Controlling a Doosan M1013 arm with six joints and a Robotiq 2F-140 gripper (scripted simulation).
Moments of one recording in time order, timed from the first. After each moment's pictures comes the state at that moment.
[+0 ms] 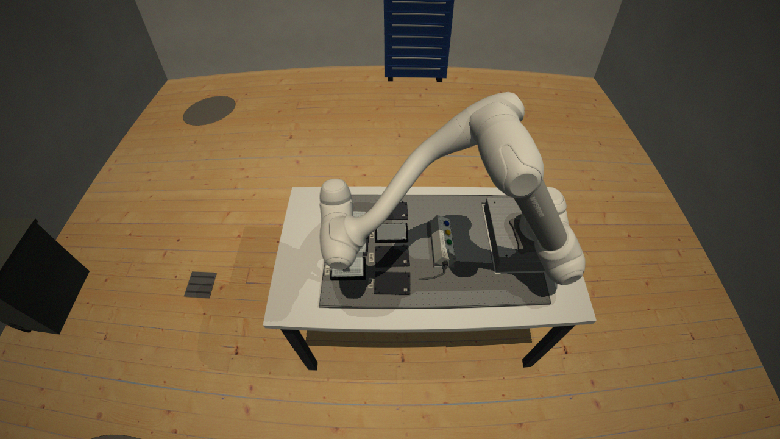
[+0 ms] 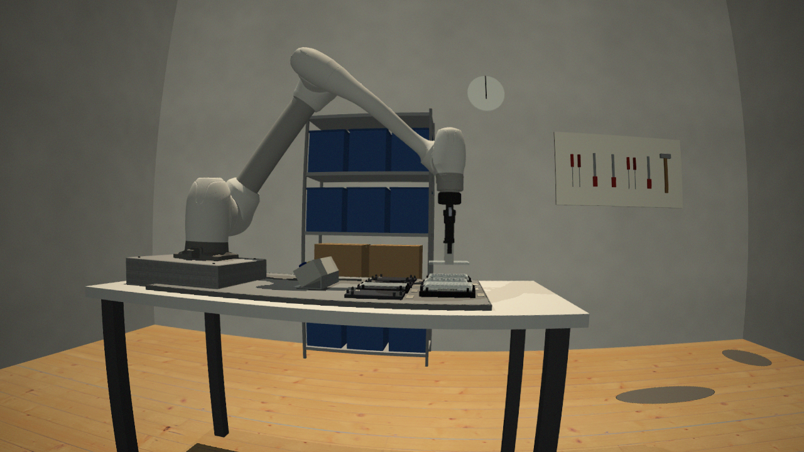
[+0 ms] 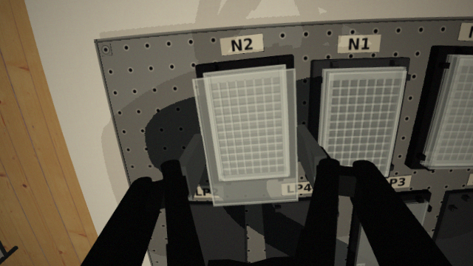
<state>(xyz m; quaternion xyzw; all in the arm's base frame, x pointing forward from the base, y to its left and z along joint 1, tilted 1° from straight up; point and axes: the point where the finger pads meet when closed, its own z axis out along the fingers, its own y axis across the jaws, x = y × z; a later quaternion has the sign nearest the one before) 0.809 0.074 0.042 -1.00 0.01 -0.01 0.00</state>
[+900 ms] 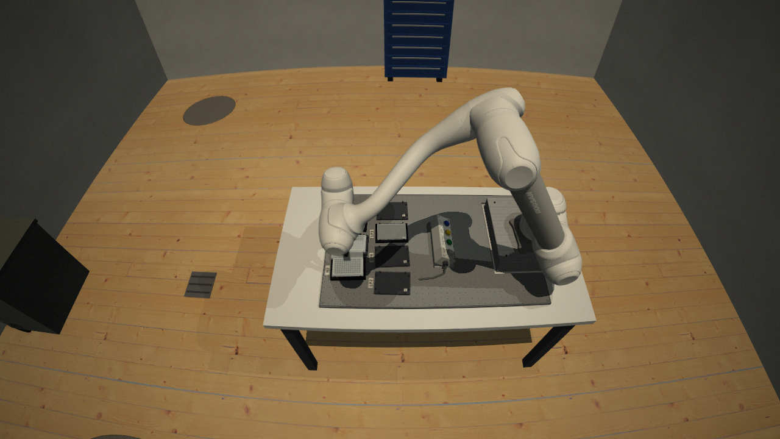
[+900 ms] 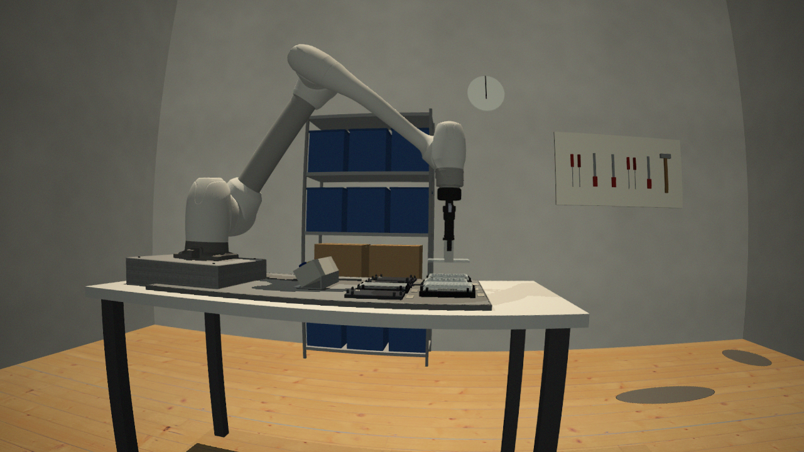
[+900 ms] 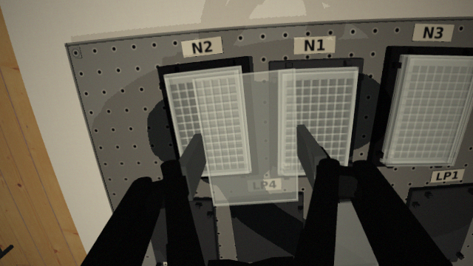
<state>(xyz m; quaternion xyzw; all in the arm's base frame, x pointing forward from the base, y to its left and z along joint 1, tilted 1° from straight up) 0.805 0.029 0.051 -1.00 0.01 -0.01 0.00</state>
